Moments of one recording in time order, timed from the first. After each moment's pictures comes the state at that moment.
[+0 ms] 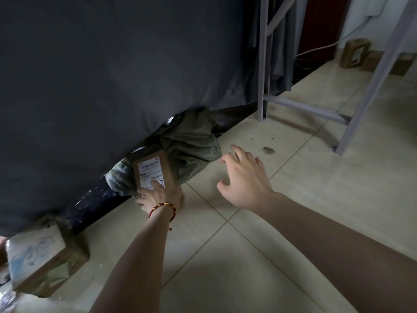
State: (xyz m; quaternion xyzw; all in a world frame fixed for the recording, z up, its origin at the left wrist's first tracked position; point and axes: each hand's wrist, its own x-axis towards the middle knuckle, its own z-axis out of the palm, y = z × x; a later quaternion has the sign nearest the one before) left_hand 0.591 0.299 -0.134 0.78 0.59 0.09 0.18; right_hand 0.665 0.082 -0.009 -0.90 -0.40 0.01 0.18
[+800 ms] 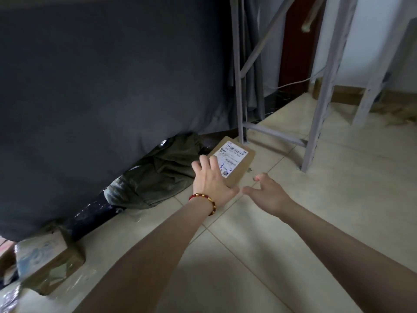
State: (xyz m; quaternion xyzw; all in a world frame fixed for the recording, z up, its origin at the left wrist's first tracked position) left_hand 0.641 0.110 -0.004 0.95 0.22 0.22 0.05; right_hand 0.682 -0.049 0.026 -0.87 -0.20 0.21 0.41
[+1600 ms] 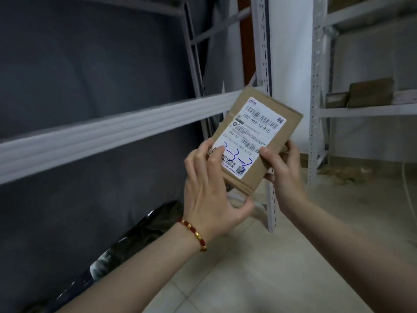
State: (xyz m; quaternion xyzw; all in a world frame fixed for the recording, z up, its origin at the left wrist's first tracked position) left_hand 0.557 -0.067 0.263 0.86 -0.02 0.51 0.05; right_hand 0.660 -0.188 0.263 -0.52 -0.22 -0.06 0.82
